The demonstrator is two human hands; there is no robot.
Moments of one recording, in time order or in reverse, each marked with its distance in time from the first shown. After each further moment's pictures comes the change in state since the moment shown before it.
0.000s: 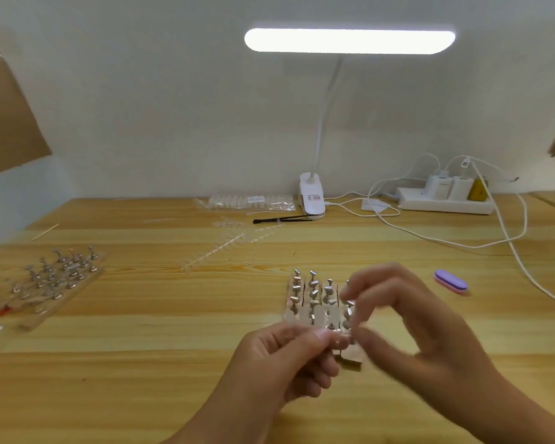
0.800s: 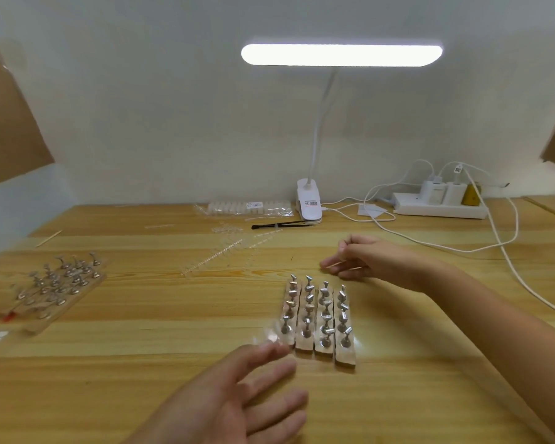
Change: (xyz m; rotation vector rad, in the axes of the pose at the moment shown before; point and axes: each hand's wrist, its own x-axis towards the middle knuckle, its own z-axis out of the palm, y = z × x) left_hand -0.026 0.013 -0.023 -0.414 0.142 -0.509; right_hand 0.087 0.104 -0.029 0.356 -0.224 0.896
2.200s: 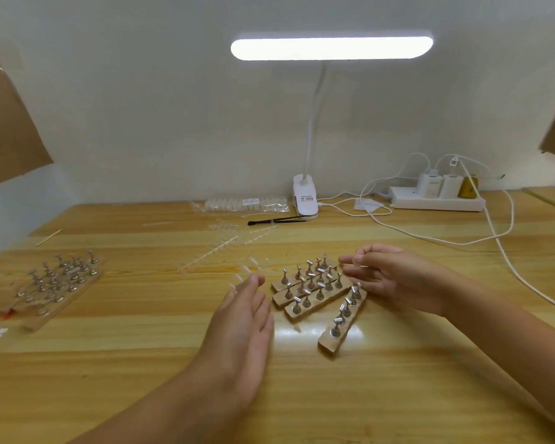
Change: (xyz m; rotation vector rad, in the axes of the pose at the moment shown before) left_hand 0.063 0.014 0.020 -0.055 0.233 0.468; right_hand -0.032 0.024 -0.006 0.368 0.143 0.089
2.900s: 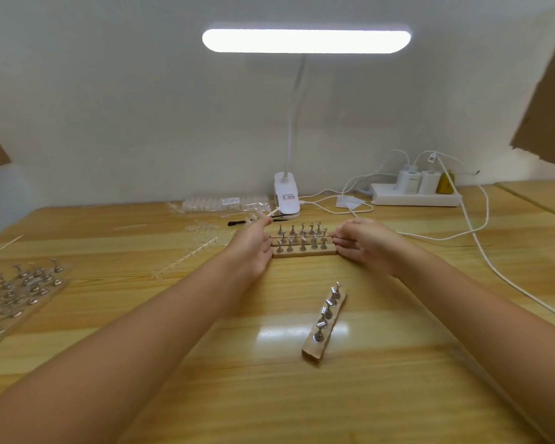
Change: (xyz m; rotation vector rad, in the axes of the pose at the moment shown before) left_hand 0.121 0.031 0.067 0.249 -0.088 -0.041; right_hand 0.053 -0.019 -0.006 -0.068 0.235 -0.077
